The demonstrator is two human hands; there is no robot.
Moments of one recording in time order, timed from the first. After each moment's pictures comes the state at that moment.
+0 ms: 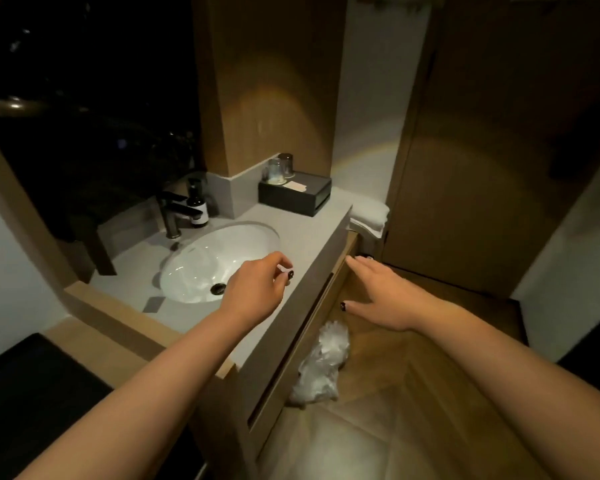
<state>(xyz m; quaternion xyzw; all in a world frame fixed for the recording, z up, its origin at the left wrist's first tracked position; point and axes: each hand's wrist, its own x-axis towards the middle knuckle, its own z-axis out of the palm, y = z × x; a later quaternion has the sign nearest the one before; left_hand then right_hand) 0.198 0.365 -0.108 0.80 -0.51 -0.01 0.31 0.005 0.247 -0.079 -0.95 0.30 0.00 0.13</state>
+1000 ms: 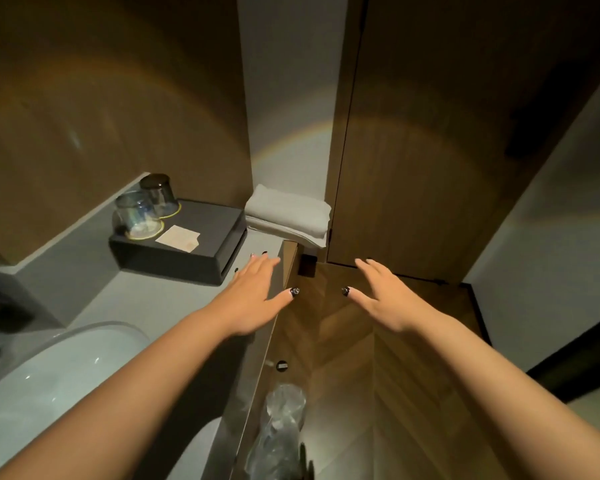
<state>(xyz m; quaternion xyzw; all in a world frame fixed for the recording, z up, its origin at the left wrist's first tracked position) 0.304 -0.100 -0.152 0.72 -0.65 -0.20 0.15 0.073 -0.179 -0.145 -0.83 0.50 -0.05 0.23</state>
